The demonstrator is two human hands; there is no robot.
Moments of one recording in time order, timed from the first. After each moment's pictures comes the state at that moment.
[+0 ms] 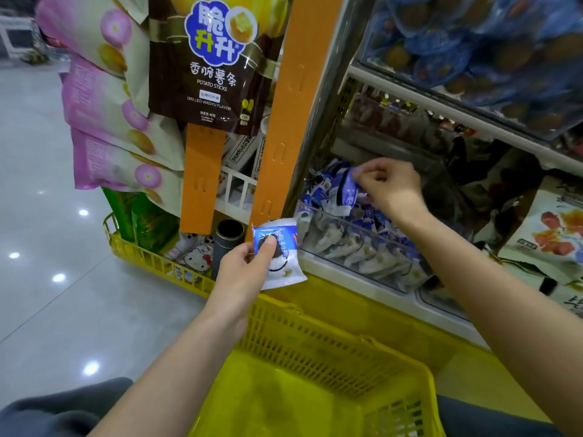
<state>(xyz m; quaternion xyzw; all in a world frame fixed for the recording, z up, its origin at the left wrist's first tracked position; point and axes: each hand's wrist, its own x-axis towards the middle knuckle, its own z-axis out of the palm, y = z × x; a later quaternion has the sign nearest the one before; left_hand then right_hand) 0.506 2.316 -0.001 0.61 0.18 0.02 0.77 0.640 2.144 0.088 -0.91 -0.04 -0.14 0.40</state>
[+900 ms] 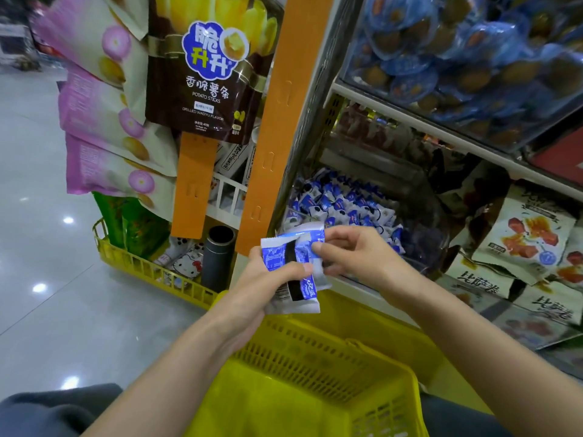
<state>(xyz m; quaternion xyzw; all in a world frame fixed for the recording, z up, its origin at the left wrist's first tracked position) 0.488 2.300 0.017 0.52 0.02 -0.09 0.85 0.540 2.152 0.078 -0.85 -0.13 0.15 0.49</state>
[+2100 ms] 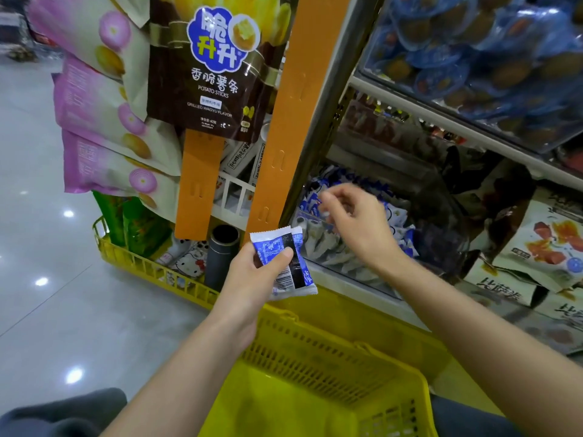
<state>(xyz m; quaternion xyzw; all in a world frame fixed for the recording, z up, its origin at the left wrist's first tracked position) 0.505 2.311 0.007 0.55 0.09 -0.01 0.83 0.587 2.179 0.071 -0.90 -0.15 -0.12 0.38</state>
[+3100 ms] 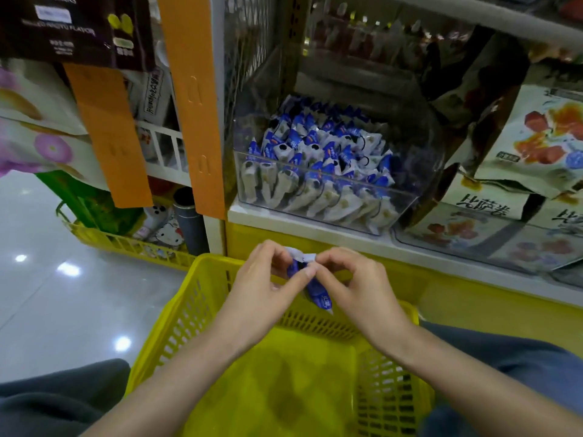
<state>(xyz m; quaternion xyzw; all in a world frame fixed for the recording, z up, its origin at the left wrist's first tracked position) 0.494 2.241 -0.049 0.82 -0.05 0.06 0.57 0.501 2.091 -0.031 -0.90 -0.16 -0.09 0.40</state>
